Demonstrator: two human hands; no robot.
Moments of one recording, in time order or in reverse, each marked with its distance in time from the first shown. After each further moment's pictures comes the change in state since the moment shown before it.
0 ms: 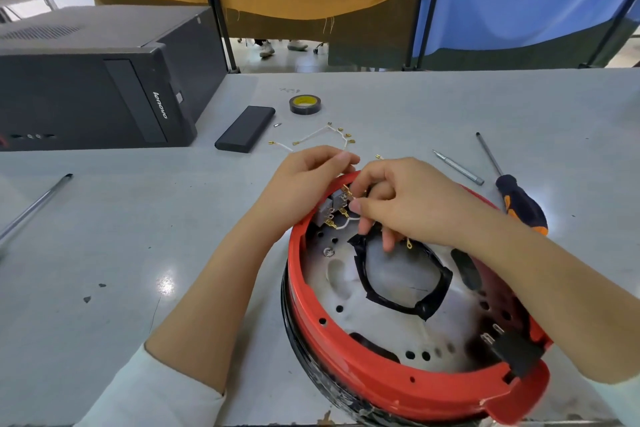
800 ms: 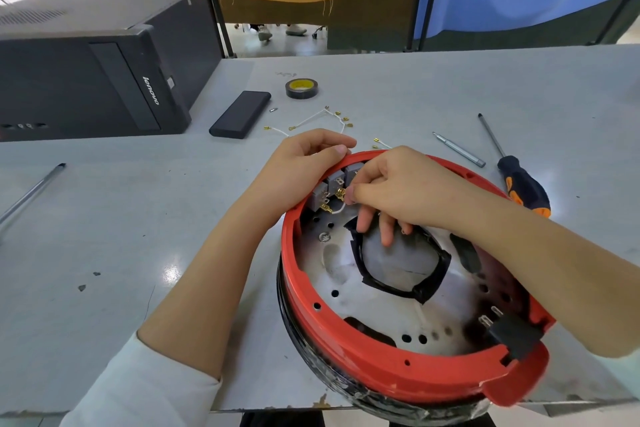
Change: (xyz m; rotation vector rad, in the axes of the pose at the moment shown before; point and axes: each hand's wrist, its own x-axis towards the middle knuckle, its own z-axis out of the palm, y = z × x) left_hand 0.001 -0.004 0.000 0.037 -0.013 -0.002; right_hand 0.006 0.007 0.006 0.055 -0.080 0.092
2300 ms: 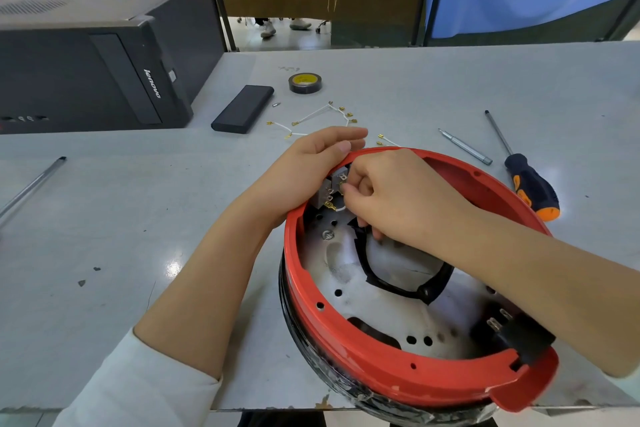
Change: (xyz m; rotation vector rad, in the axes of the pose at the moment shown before) left_hand 0.001 -0.004 0.001 -0.073 -0.156 0.010; right_hand -0.004 -0.006 0.017 -0.467 0.287 -0.282
